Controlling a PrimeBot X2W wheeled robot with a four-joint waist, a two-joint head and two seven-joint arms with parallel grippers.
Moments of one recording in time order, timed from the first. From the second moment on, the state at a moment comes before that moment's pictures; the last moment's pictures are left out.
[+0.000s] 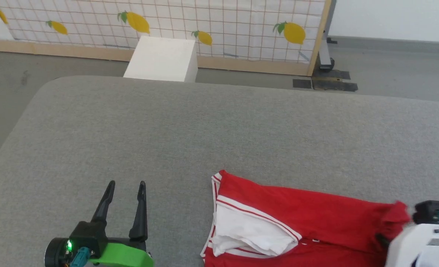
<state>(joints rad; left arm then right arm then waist) 0.09 0.05 -0.02 0.01 -0.09 -0.09 -0.26 0.11 -0.19 -0.16 0.04 0.35 0.13 0.67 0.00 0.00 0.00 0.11</state>
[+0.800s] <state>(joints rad) 0.10 0.05 -0.07 0.02 -0.11 -0.10 -0.26 -0.14 -0.05 0.20 0.12 0.63 0.13 0.70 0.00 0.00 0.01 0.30</state>
